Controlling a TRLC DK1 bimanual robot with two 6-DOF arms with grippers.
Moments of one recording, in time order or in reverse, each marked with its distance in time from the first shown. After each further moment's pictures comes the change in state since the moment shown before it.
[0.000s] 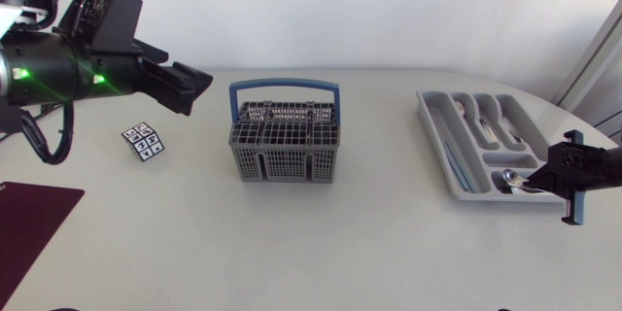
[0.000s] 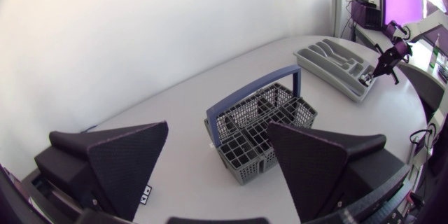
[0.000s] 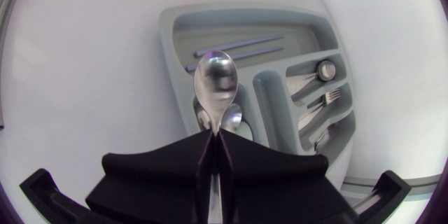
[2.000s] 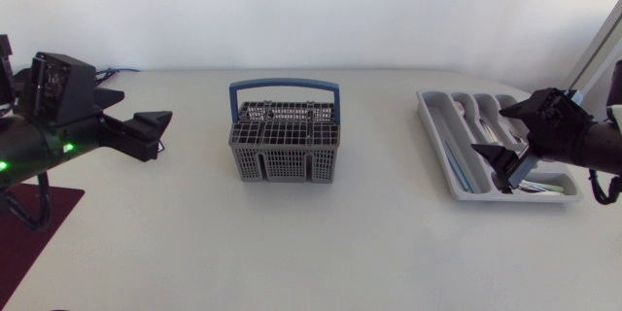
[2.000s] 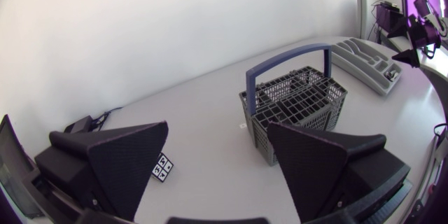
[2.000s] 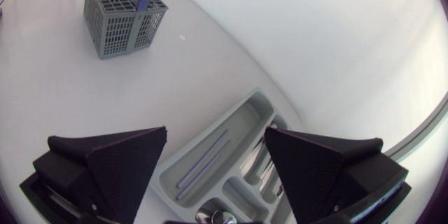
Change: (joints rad) left arm 0.144 -0.238 -0.342 0.185 -0.026 0.019; right arm 0.370 -0.513 -0.308 0.421 0.001 0.847
